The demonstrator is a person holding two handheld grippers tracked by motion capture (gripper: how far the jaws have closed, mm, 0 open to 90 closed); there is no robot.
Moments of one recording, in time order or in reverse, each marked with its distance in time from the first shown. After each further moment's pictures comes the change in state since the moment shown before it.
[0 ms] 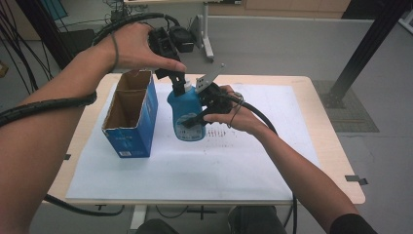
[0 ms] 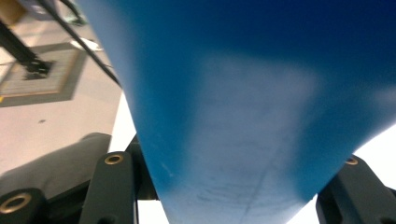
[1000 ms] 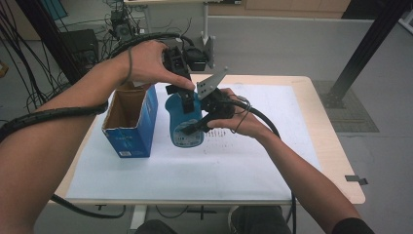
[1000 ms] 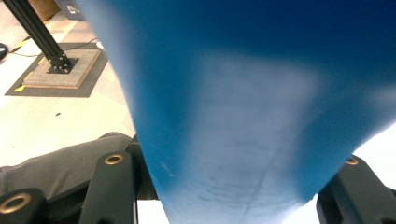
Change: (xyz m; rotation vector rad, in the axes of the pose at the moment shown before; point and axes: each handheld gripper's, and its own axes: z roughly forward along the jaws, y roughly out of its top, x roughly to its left) left arm -0.020 0.013 0.027 0.029 -0.105 0.110; right arm 0.023 0.004 -0.010 -0.052 0.063 -0.113
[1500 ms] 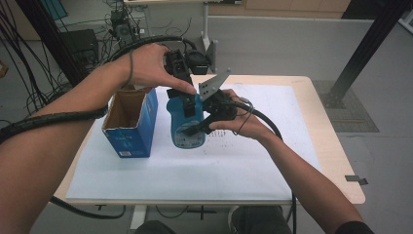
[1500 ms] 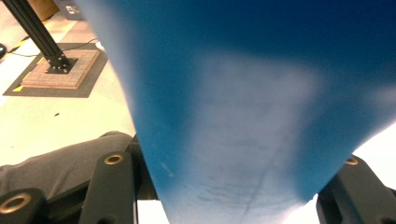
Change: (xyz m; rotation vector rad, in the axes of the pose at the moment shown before) left arm -0.009 0.001 0.000 0.007 -0.003 0.025; right arm 0.007 -0.001 -0.004 -0.004 -0.010 0.002
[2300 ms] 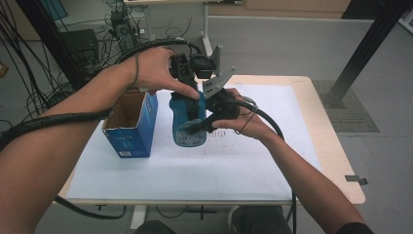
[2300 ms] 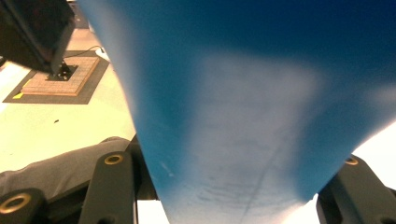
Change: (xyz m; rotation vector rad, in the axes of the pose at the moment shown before) left arm -0.003 0.009 0.008 0.009 -0.004 0.025; right arm -0.001 -0.001 -0.007 -0.047 -0.002 -0.014
